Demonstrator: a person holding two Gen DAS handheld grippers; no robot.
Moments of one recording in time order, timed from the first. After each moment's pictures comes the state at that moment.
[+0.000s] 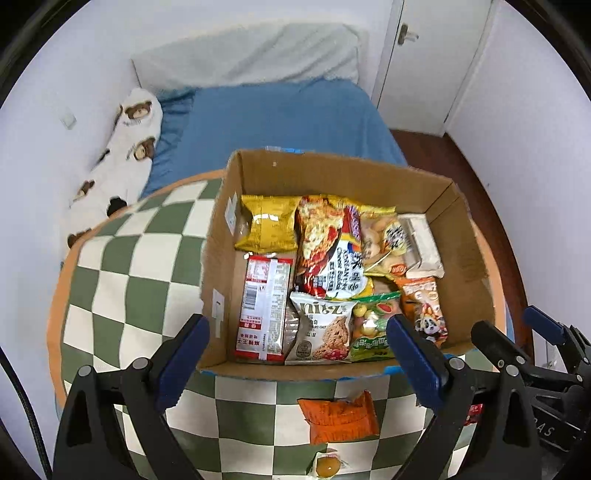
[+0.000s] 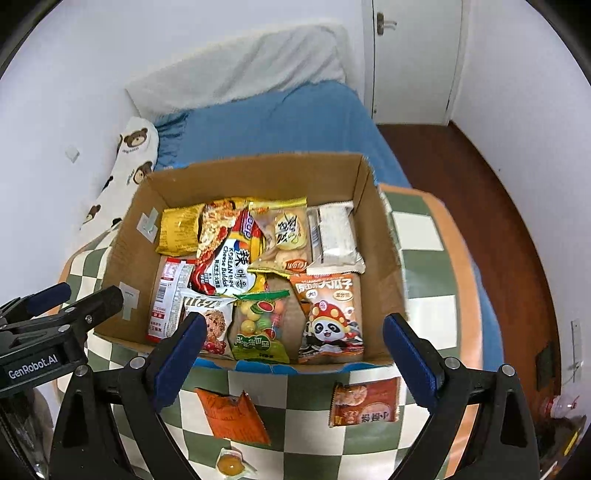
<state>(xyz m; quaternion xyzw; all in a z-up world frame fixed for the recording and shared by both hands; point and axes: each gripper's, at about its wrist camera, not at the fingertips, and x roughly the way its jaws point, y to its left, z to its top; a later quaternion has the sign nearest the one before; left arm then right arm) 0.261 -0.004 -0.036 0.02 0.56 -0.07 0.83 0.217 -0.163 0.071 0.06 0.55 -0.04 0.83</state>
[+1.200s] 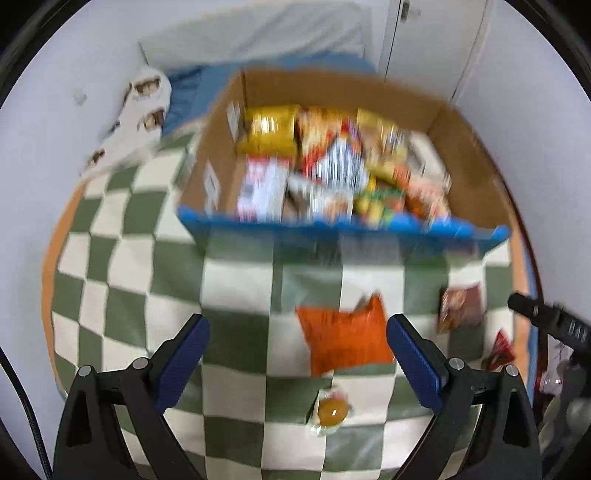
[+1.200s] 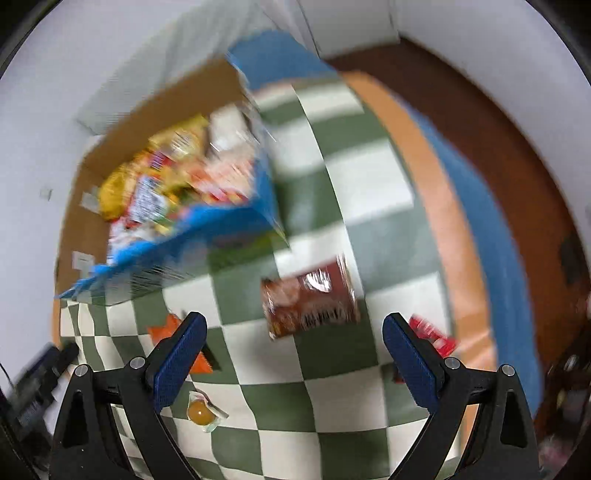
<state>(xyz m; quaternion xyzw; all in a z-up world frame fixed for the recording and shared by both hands) 0.160 -0.008 -0.107 0.04 0.61 -0.04 0.79 0.111 -0.271 -0.021 0.23 0.62 -0.09 0.74</state>
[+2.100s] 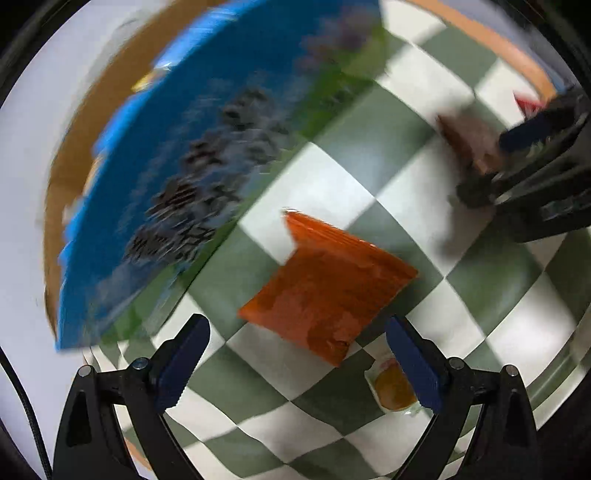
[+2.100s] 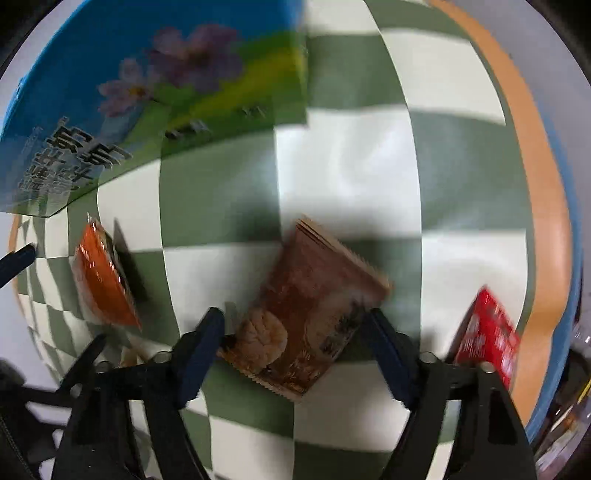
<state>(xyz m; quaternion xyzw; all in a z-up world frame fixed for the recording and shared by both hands) 0.114 -0.111 -0.209 0.44 0.58 -0.23 0.65 0.090 -0.215 -0.126 0.15 0.72 -0.03 0.67</state>
